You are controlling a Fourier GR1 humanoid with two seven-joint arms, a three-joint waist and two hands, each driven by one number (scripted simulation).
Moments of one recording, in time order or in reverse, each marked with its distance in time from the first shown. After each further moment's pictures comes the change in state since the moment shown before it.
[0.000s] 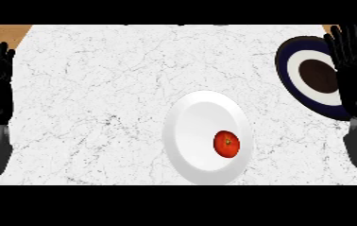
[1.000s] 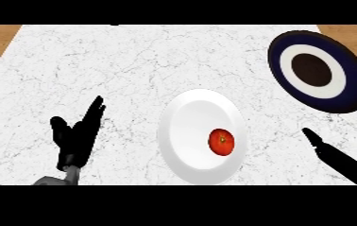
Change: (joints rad) left arm 0.203 -0.260 -0.267 0.026 0.065 -0.119 0.233; right arm 0.520 0.091 0.008 -0.392 0.408 -0.449 0.056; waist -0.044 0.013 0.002
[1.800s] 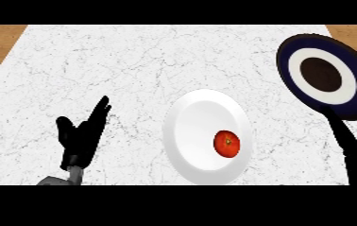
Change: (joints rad) left arm -0.001 -0.014 -0.015 -0.021 -0.026 -0.031 0.020; right arm -0.017 -0.214 0.290 -0.250 0.355 0.386 0.747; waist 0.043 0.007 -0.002
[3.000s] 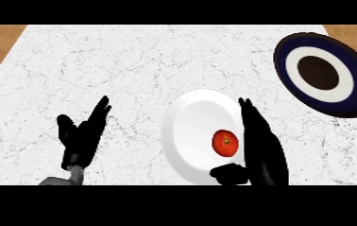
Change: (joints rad) left arm 0.010 -0.056 0.062 -0.007 -0.059 -0.038 0.042; right arm -0.291 0.452 0.258 0.326 0.349 0.202 0.246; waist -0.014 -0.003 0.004
